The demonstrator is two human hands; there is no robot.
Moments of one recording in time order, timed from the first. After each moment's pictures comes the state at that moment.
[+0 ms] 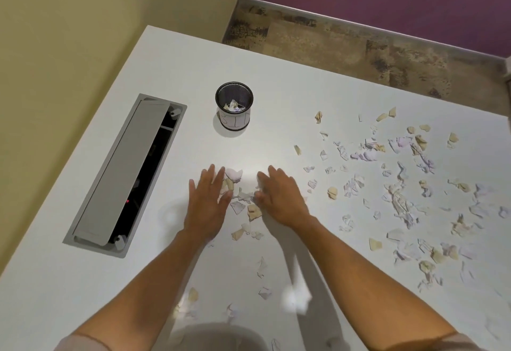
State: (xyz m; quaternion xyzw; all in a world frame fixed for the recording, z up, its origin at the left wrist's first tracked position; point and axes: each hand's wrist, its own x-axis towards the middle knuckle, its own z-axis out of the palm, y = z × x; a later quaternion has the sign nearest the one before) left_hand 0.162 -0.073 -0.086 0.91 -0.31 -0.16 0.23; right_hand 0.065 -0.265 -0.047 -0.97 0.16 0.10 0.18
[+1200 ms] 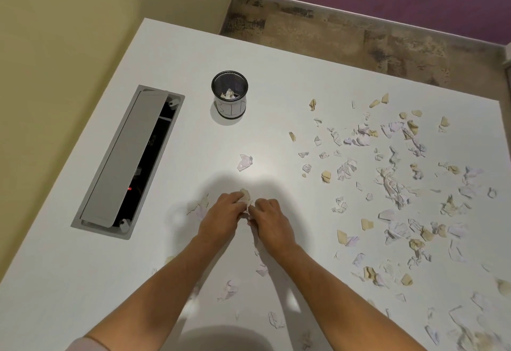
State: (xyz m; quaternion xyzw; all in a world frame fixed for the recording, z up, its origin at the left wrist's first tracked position) left_hand 0.101 -0.073 -0.057 0.86 -0.38 -0.26 0.22; right_hand -0.003 -0.187 -0.042 -0.95 0.18 0.11 0.23
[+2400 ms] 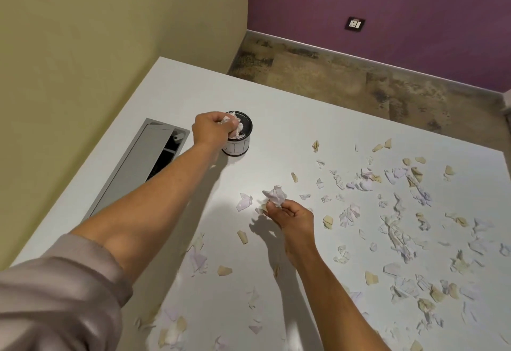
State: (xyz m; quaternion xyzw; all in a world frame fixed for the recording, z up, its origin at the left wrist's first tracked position) left_hand 0.298 -0.207 0.041 0.75 0.01 -0.21 0.63; right_hand 0.048 -0.257 0.007 -0.50 0.41 -0.12 0.75
